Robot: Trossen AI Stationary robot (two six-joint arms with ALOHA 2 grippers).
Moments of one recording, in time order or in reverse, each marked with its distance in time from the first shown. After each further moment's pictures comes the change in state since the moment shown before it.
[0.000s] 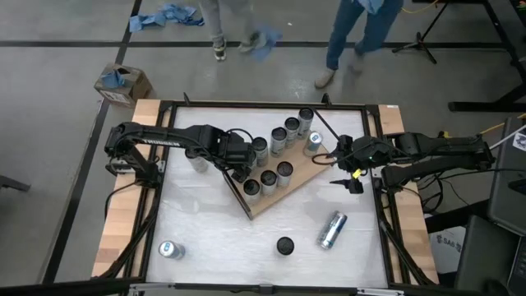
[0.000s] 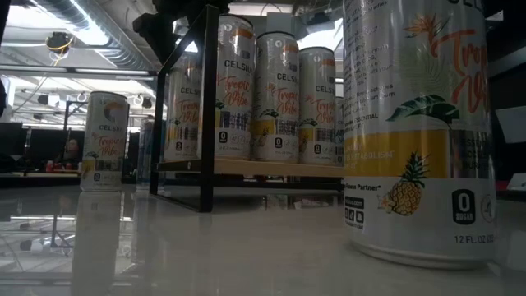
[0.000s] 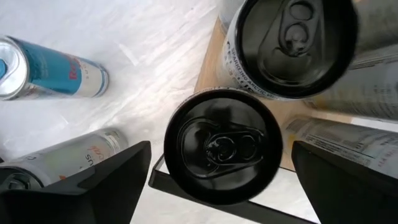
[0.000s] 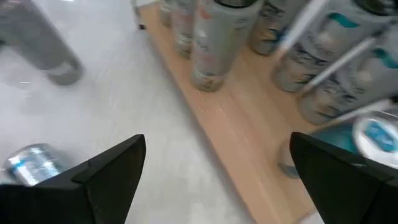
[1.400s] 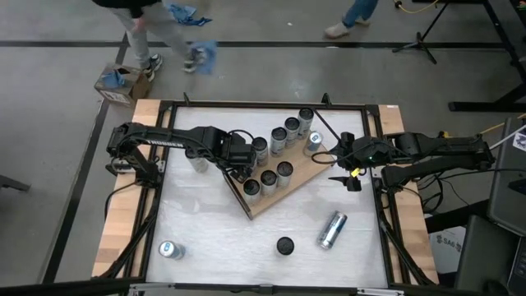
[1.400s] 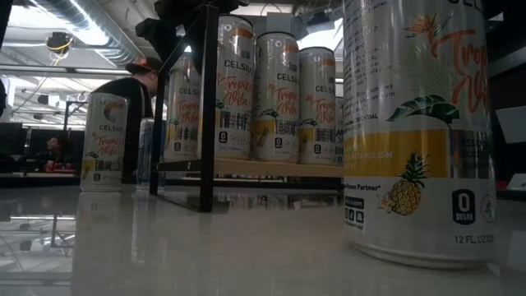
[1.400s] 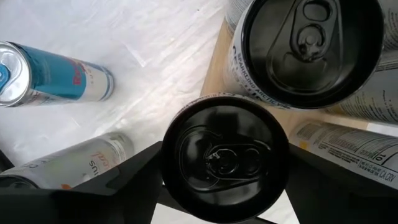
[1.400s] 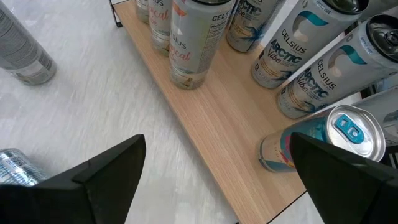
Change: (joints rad) left arm 0.000 0.025 -0.009 0.005 -0.023 0.012; right arm 0.000 0.000 0.000 -0.002 0.097 -0.001
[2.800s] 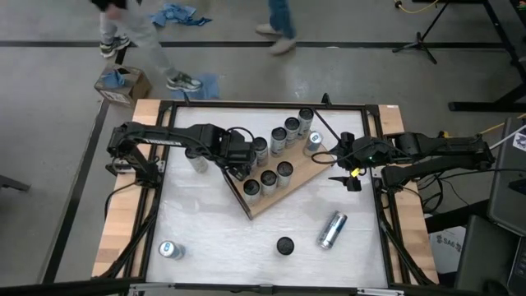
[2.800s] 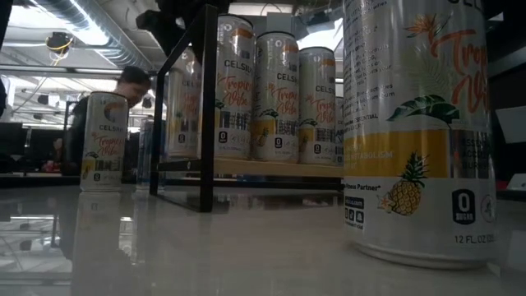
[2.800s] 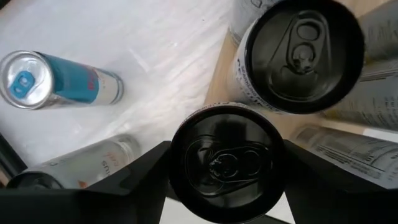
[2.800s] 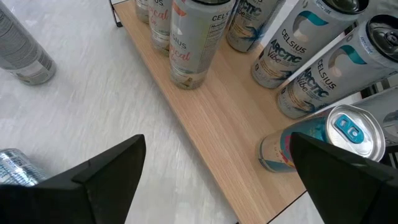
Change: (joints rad) left arm -0.003 -0.001 0.054 -0.053 -0.026 -0.001; right arm 0.000 0.000 0.000 0.000 0.000 0.000
